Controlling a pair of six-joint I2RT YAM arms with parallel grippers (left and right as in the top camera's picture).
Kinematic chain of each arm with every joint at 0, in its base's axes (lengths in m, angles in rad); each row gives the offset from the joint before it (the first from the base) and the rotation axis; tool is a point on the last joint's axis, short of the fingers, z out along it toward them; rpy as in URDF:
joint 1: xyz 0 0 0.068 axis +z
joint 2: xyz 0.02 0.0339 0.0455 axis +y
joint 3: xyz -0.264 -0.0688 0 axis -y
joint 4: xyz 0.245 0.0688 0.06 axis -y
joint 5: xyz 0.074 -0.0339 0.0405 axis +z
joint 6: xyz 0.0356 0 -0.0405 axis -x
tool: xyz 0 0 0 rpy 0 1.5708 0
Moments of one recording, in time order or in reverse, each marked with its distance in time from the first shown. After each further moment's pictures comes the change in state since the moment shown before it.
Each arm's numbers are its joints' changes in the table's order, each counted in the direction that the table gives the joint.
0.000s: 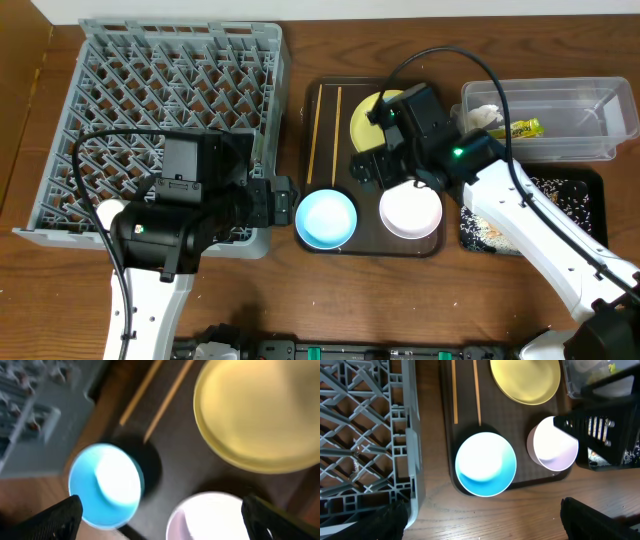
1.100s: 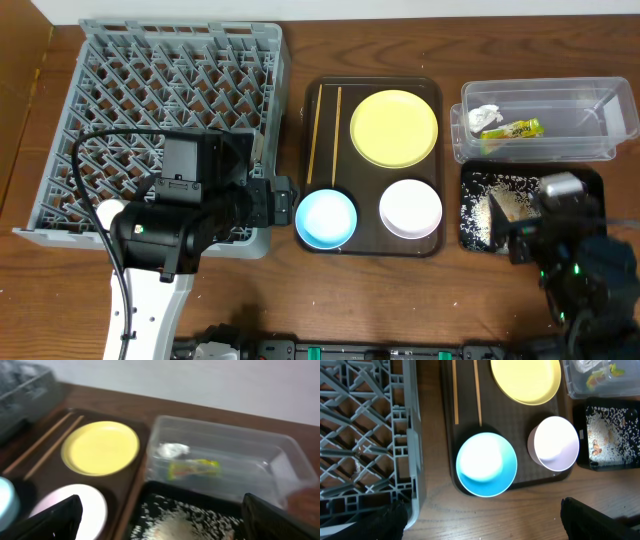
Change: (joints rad) left arm 0.000 0.000 0.002 -0.001 0.004 -0.003; right arm -0.373 -1.163 -0.738 0.216 -0.254 0.264
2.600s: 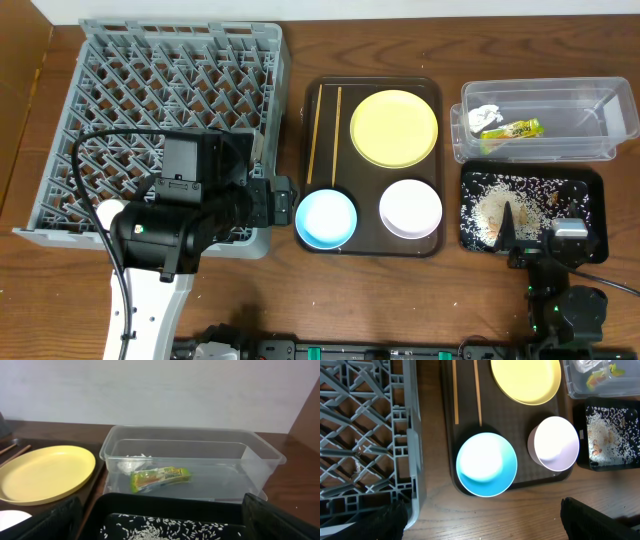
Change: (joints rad) left arm 0.000 0.000 0.000 0.001 0.000 0.000; right arm -0.183 -0.444 -0.582 0.441 0.003 -0.003
